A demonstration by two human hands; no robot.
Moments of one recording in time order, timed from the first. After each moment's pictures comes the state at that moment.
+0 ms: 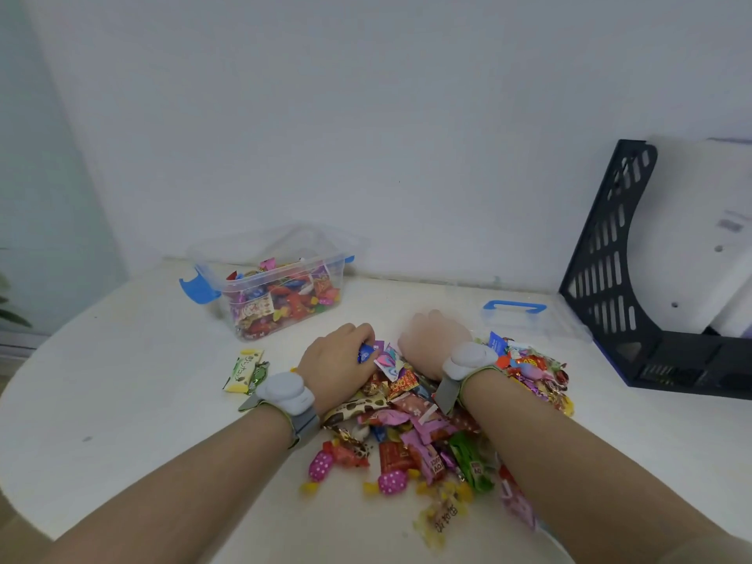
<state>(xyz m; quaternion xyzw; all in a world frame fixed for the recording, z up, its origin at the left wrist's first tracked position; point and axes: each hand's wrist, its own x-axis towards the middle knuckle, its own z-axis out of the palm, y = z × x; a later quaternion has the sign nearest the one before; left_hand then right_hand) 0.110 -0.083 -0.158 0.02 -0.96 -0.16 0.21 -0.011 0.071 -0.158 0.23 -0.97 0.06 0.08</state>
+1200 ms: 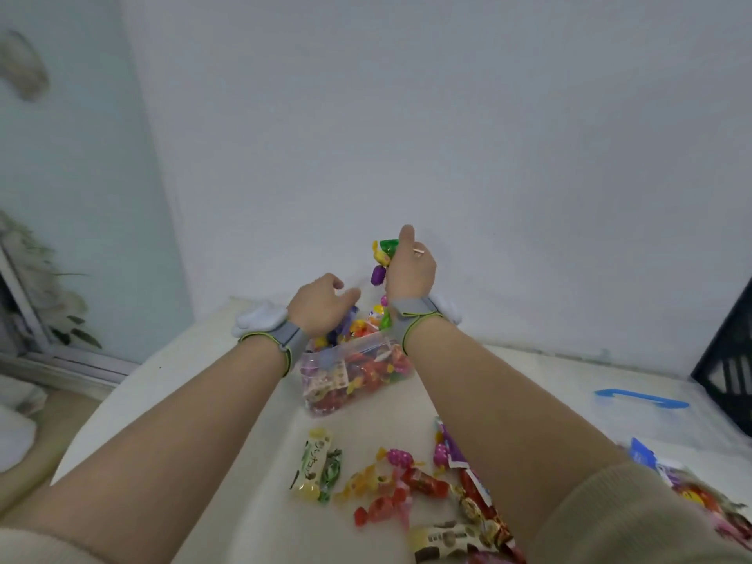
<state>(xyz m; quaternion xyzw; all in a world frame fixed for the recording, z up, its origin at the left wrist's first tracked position) 0.053 -0.246 -0.034 0.23 -0.91 -0.32 0.15 -0.045 -0.165 -0.020 0.08 -0.68 0.73 0.05</state>
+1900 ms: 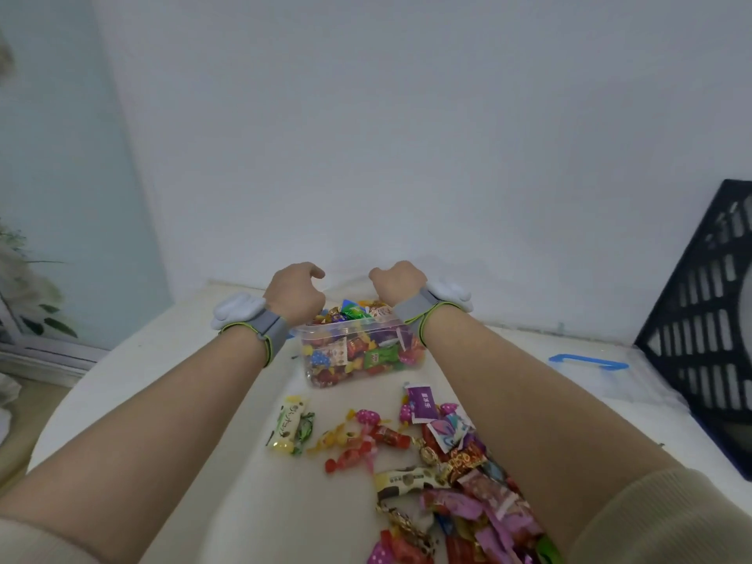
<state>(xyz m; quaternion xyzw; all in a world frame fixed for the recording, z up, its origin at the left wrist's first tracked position) 0.068 -0.231 -0.045 0.24 -0.91 -0.26 0.19 -0.041 -0.111 -0.042 0.16 -0.91 0.37 -0.01</state>
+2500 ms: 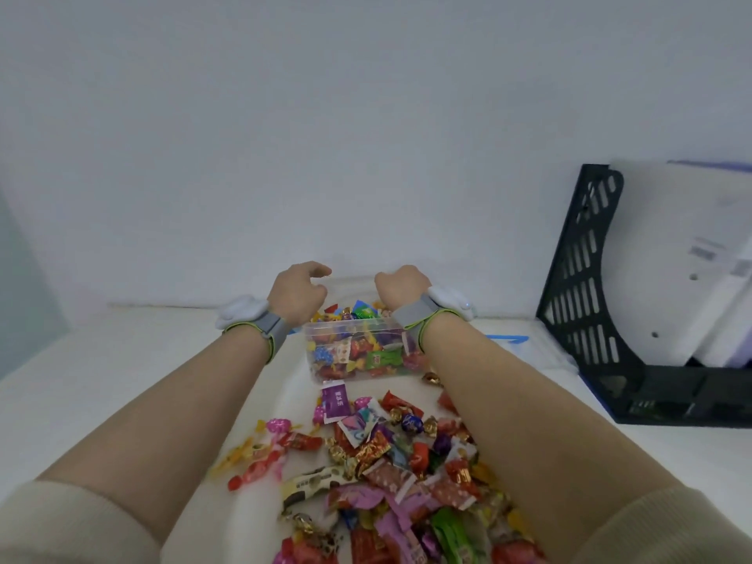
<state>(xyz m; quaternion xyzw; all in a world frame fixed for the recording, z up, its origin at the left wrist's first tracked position) -0.014 -0.135 -0.055 0.11 -0.92 -0.31 0.21 -0.073 0.025 -0.040 0.07 -0.92 0.38 0.03</state>
